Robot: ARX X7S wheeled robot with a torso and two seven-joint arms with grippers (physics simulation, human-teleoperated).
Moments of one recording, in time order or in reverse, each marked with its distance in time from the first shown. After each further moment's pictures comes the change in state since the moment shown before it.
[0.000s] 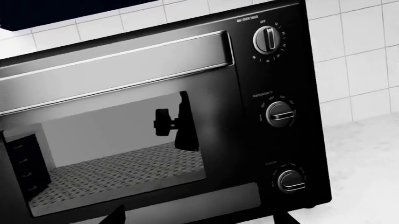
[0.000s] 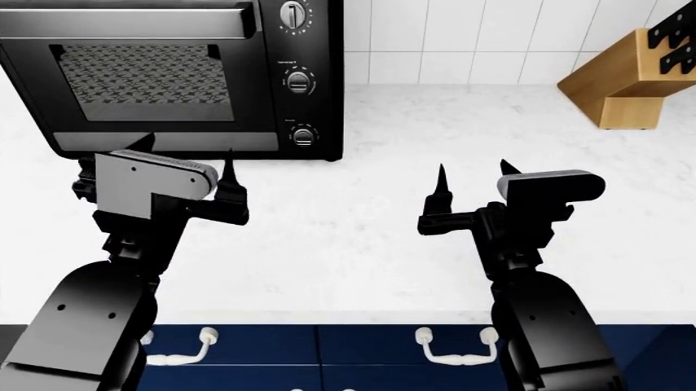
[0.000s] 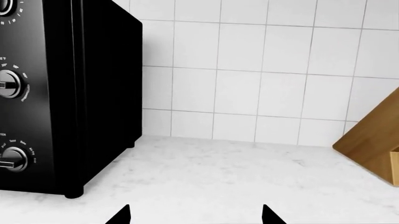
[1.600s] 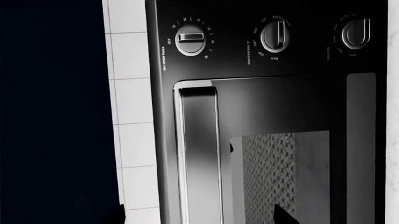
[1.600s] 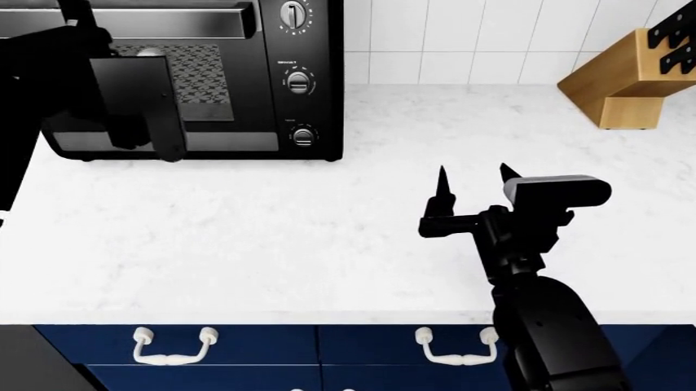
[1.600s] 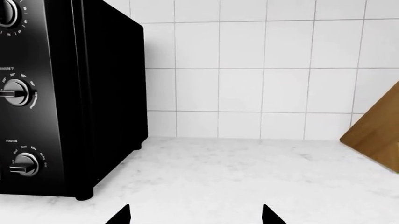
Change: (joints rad) left arm -0.832 -0.449 0.679 -0.431 0.625 0.417 0.725; right arm -0.020 0.020 -0.003 -0.025 0.079 -0.002 0.021
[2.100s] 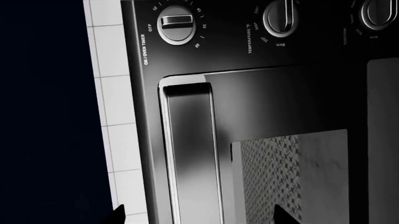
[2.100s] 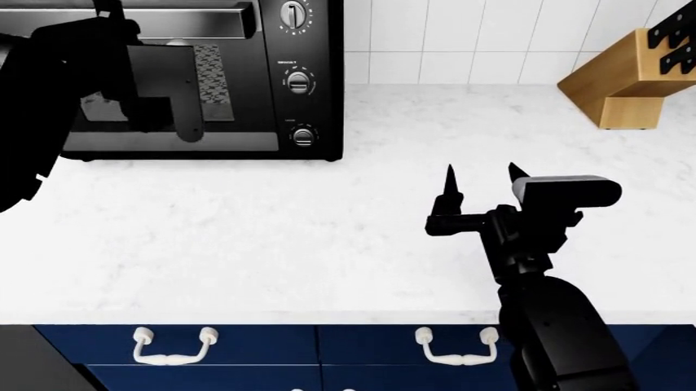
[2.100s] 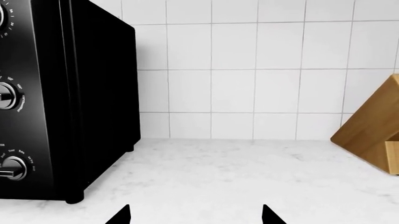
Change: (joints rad) left arm -0.111 0.135 0.090 -0.325 0.059 0.140 -0.063; right arm -0.002 0.016 0.010 -0.006 0.015 0.001 0.016
